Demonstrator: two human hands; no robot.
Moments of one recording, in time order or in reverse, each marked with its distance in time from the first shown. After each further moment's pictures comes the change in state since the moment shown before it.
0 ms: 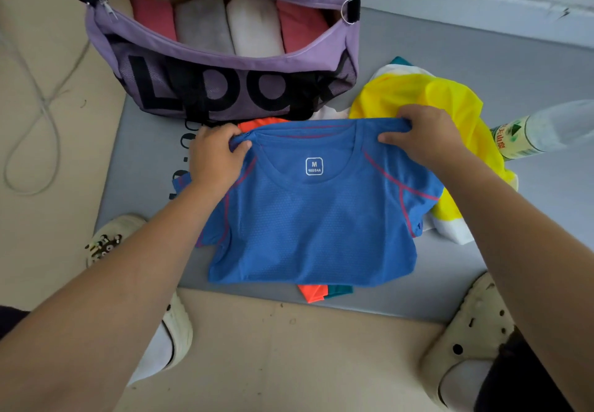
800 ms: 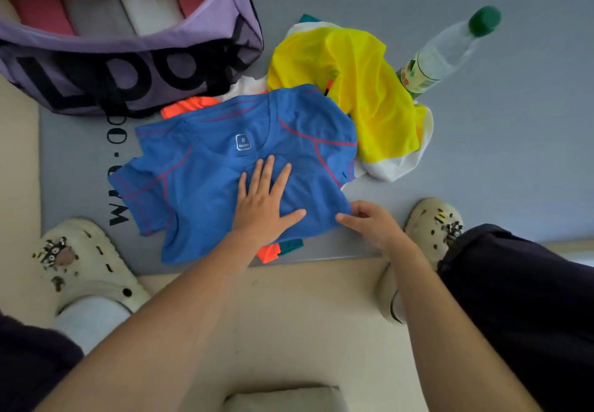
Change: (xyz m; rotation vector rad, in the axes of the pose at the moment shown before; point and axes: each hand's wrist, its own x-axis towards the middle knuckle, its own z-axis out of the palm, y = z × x) left_hand -0.154 0.086 0.095 0.364 -0.487 0.431; right_hand -0.203 0.084 0.104 0.978 -0.305 0.501
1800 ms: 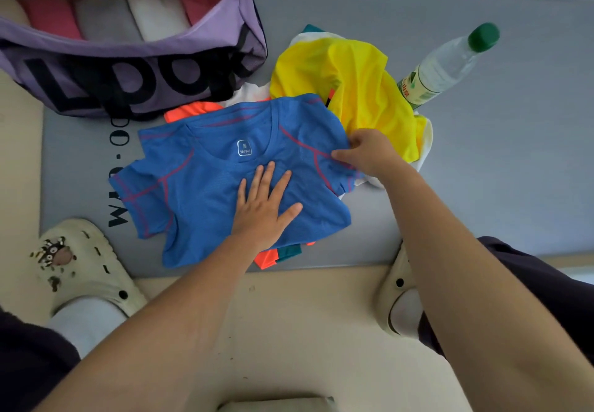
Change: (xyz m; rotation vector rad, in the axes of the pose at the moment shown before) left_hand 0.003 0.004 -0.001 -0.070 -0.041 -0.043; right_hand 0.051 -0.131 -0.031 -0.646 0.152 -0.133
